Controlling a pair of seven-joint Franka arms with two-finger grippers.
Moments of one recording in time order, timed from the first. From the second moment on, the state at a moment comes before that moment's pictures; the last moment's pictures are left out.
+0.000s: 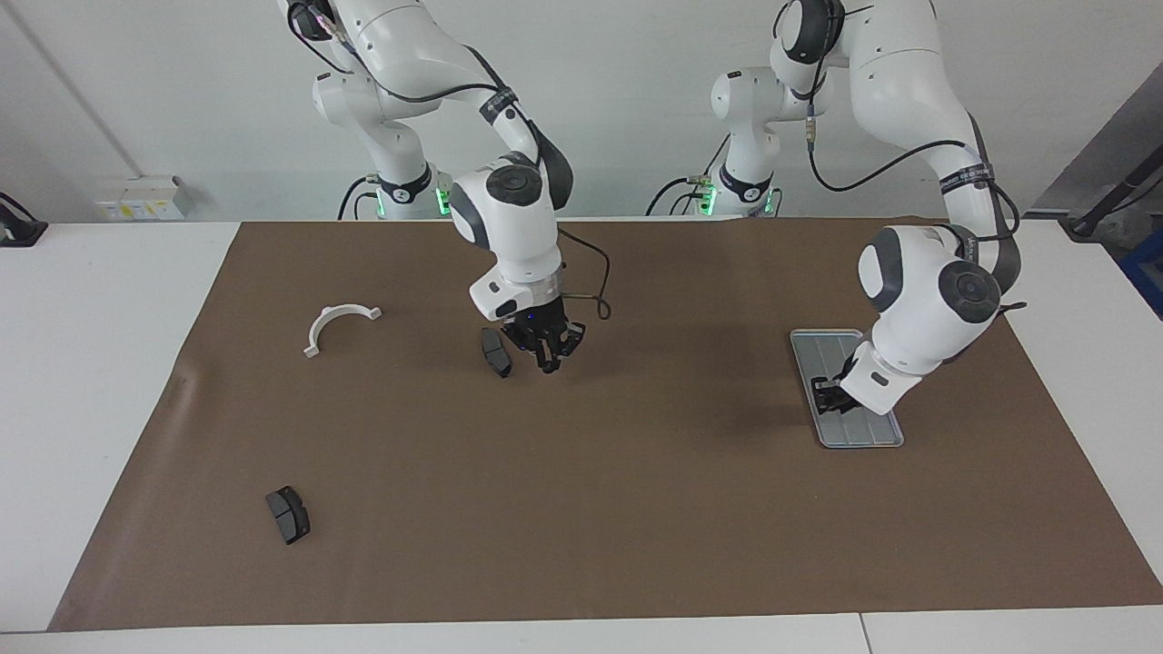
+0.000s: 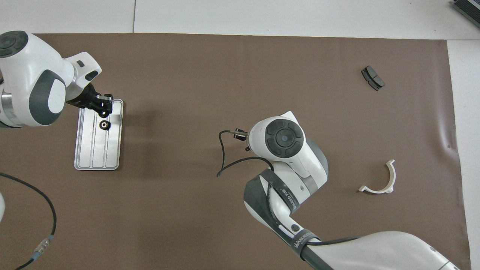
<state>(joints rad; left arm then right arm) 0.08 0.44 -0.11 -1.65 0.01 1.97 0.13 0.28 0.36 0.33 -1.90 -0.16 2.39 0.99</state>
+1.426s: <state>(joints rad) 0.16 0.29 -0.13 -1.92 0.01 2.10 0.31 0.05 0.25 0.31 -1.83 -0.30 2.29 0.73</state>
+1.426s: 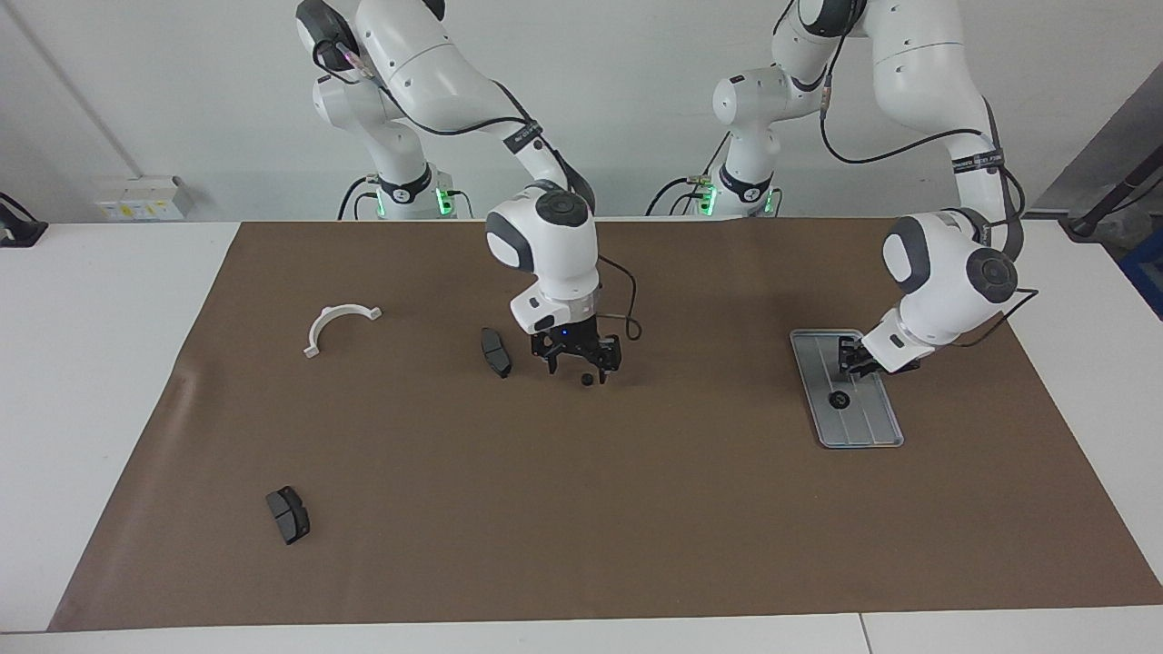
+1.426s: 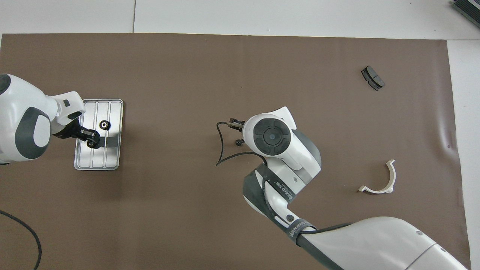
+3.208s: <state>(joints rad) -0.51 0.46 -0.13 -1.76 0.01 2.33 -0.88 0.03 -0.09 -0.07 -1.71 -0.04 1.67 0.12</state>
